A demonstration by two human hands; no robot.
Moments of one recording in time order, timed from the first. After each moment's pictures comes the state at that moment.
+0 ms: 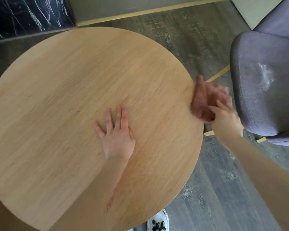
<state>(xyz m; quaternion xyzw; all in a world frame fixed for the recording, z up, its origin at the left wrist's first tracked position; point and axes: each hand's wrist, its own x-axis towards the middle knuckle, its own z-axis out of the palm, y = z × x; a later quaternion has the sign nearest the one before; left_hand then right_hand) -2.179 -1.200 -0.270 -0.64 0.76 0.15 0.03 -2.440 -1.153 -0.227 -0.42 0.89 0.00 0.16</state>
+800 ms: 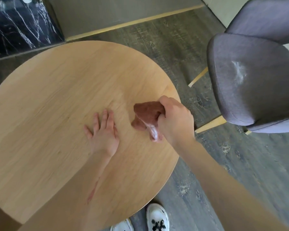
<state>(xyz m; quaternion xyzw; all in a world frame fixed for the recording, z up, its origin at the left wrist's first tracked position) -2.174 -1.206 -0.260 -0.62 0.75 0.21 0.06 -2.340 -1.154 -0.156 -0.52 0.82 -0.18 0.15</state>
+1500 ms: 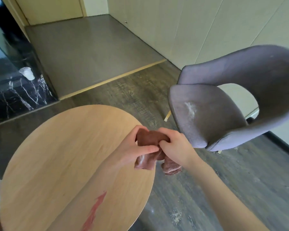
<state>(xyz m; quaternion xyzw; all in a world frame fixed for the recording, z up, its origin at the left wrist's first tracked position) -2.267 -1.183 -0.034 -0.32 0.67 0.66 -0.12 -2.387 -1.089 0.008 -0.43 0.81 -0.25 0.31</state>
